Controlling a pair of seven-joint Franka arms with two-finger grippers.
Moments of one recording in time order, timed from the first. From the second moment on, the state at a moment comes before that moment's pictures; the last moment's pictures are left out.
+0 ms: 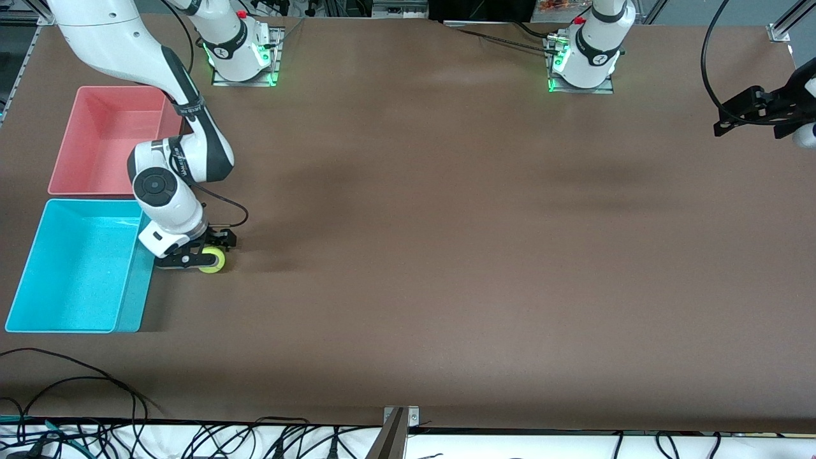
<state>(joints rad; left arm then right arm) 0.04 0.01 -0.02 -1.48 0.00 1.37 0.05 0.18 0.48 -0.11 -2.05 -0.31 2.57 0.24</state>
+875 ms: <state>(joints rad) 0.05 0.01 -0.01 -1.48 -0.02 1.37 0.05 0.18 0.59 -0.11 -1.94 -0.32 2.63 0.37</state>
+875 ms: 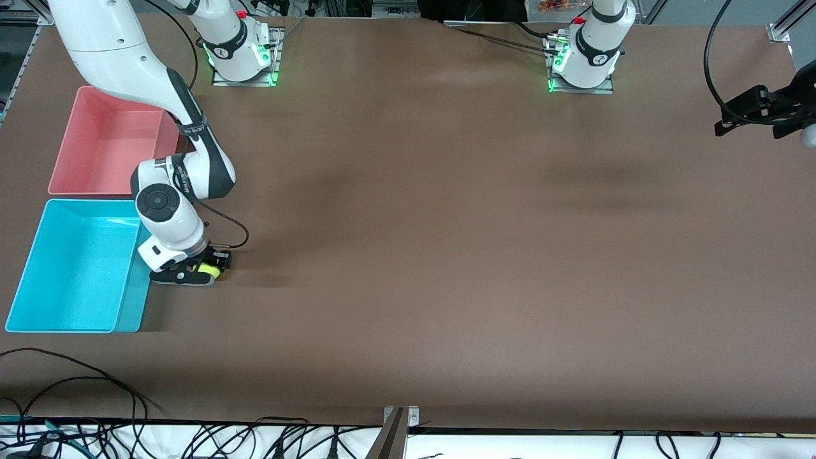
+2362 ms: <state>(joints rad) 0.05 0.01 -0.01 -1.46 -0.02 1.37 0.05 -0.18 0.52 -0.13 -1.69 0.01 1.93 -0.25</state>
